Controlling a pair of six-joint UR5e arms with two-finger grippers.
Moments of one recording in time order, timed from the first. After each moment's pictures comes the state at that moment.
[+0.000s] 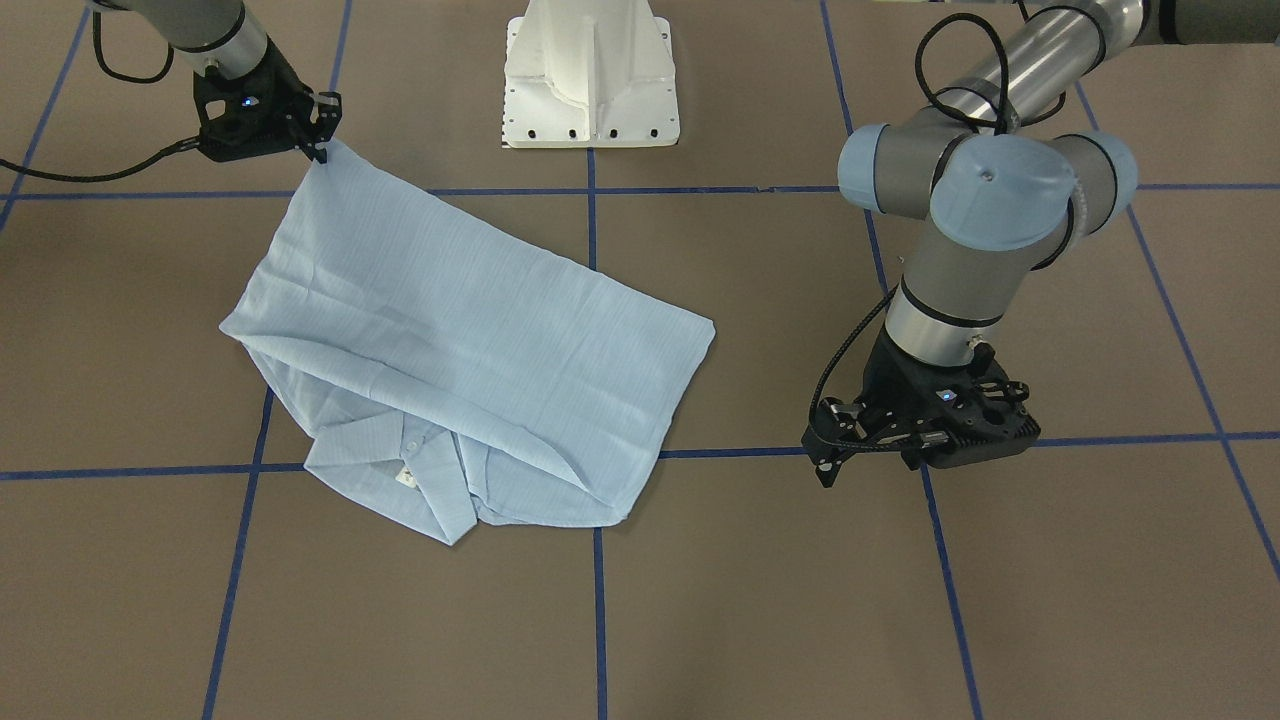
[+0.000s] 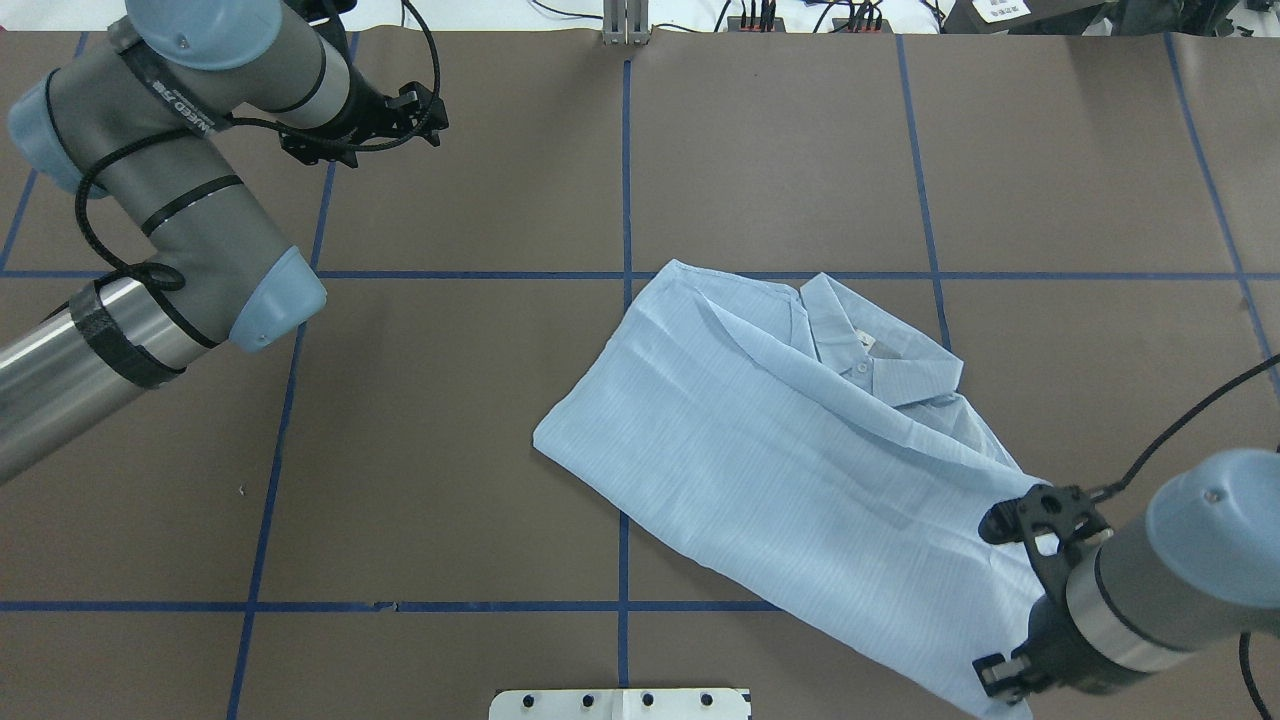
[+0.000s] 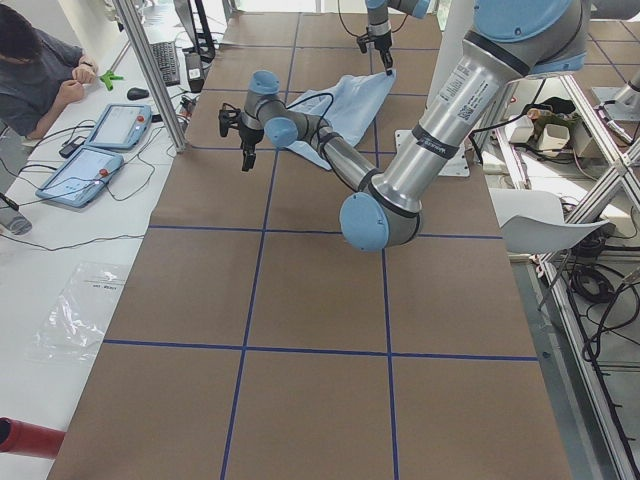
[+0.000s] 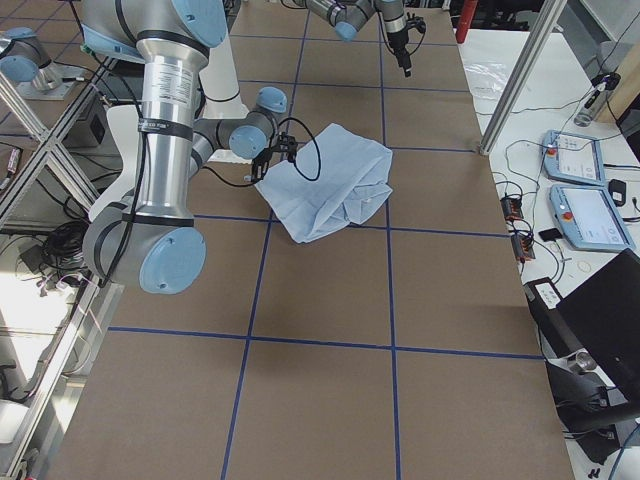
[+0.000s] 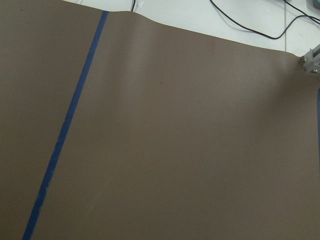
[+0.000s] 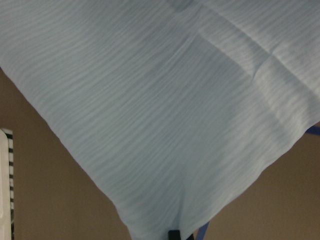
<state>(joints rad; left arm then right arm) -0.88 -2.20 -1.56 -1.85 -1.89 -1.23 0.27 -1.75 2.39 -1.53 2.09 1.15</state>
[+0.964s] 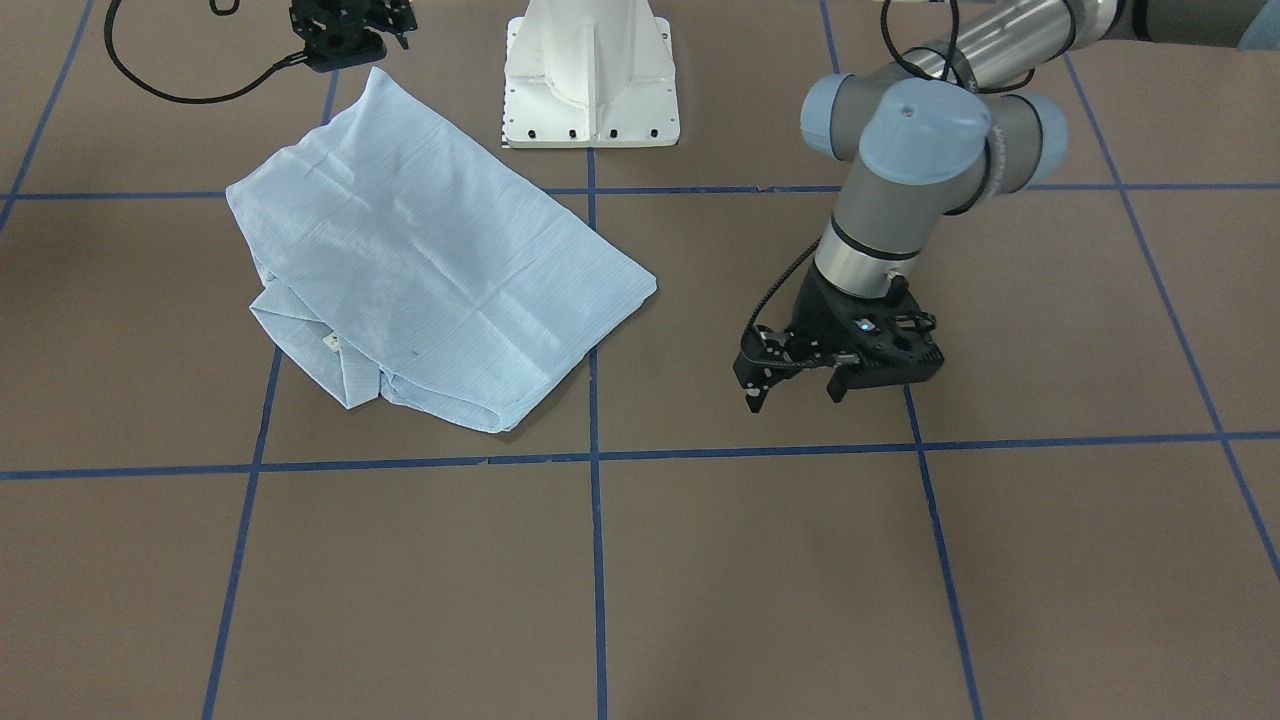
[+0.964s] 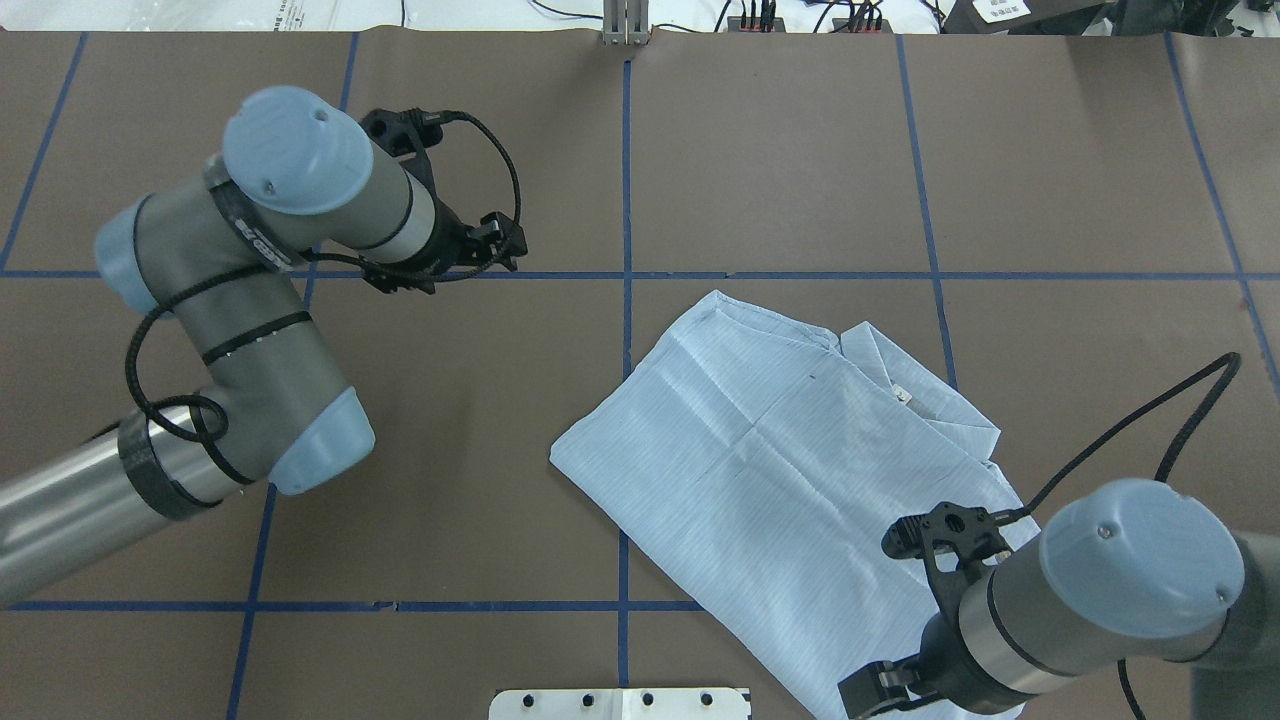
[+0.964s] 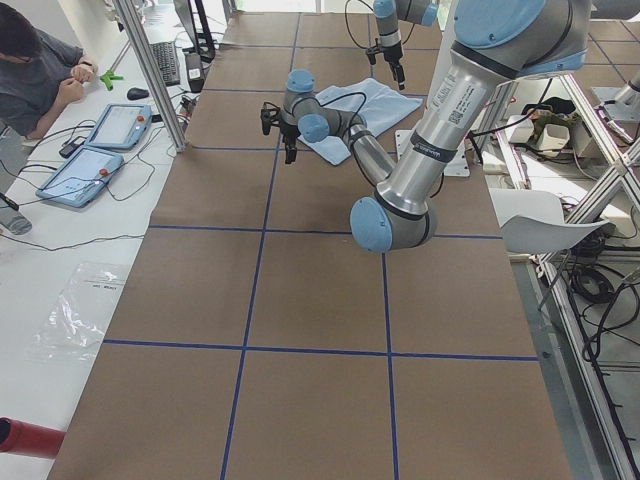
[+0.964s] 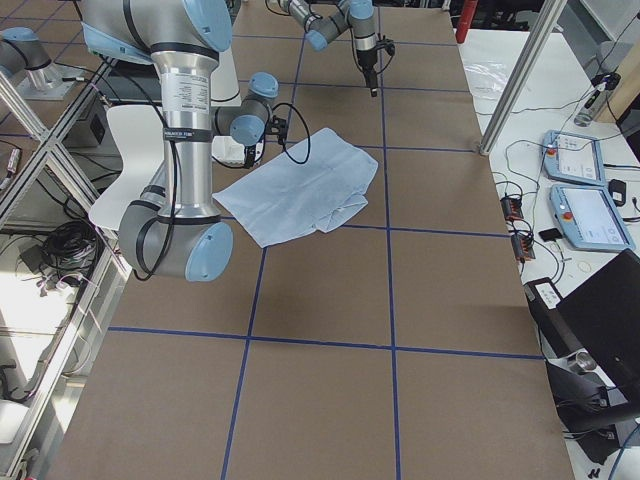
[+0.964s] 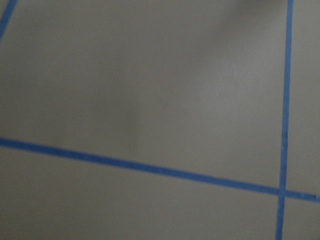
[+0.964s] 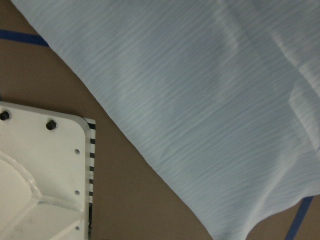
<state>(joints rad) -0.65 -2.17 -1.70 -1.78 -1.90 -1.42 0.26 -1.54 2.33 -1.53 2.06 1.27</state>
